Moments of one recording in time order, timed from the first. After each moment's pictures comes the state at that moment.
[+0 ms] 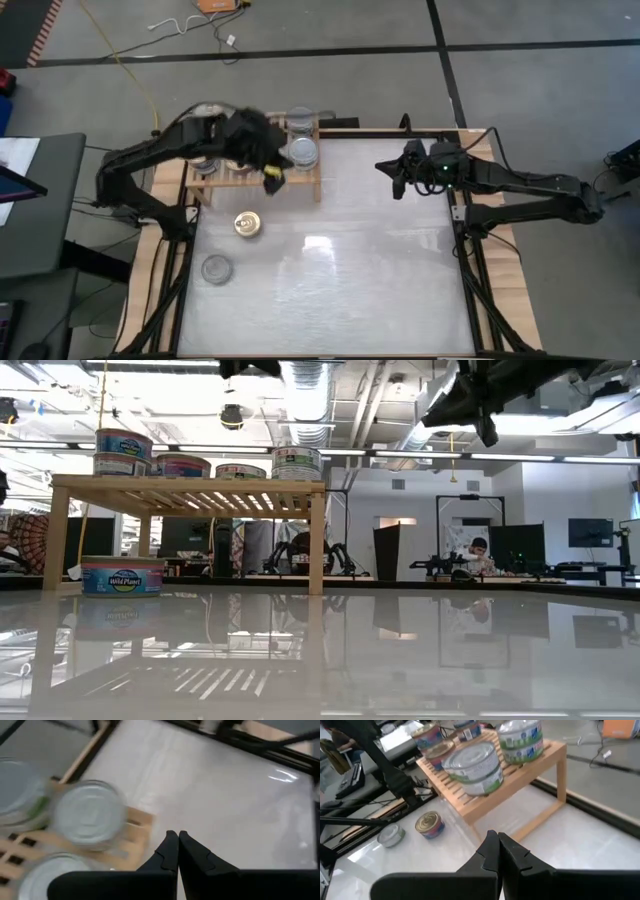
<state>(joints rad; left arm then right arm) 0.21 1.42 1.73 -1.01 -0.04 -0.17 -0.24 0.88 0.76 -0.19 0.13 0.40</state>
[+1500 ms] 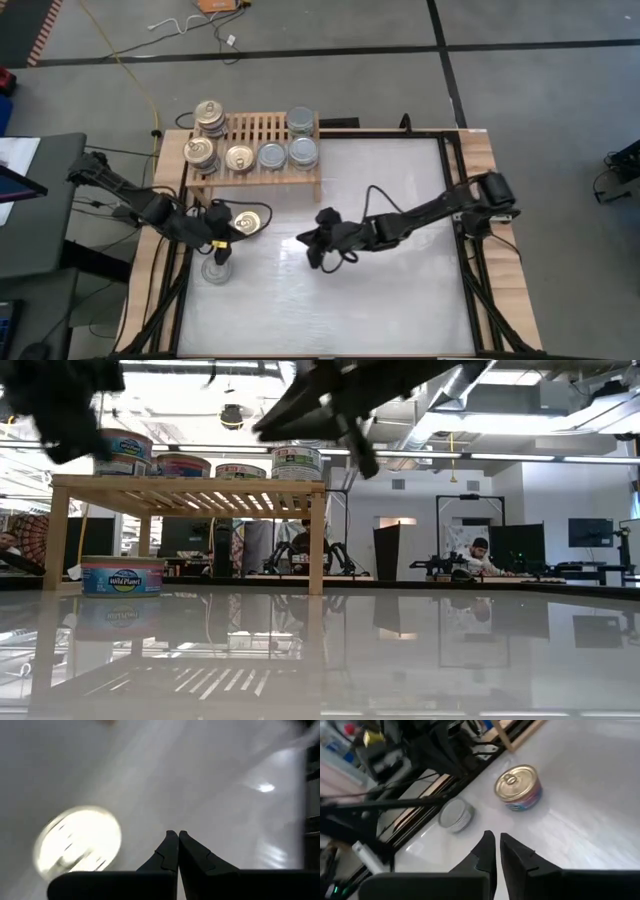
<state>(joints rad) -0.51 0.72 0.64 -0.69 -0.44 -0.89 0.24 1.81 1.18 0.22 0.37 0.80</state>
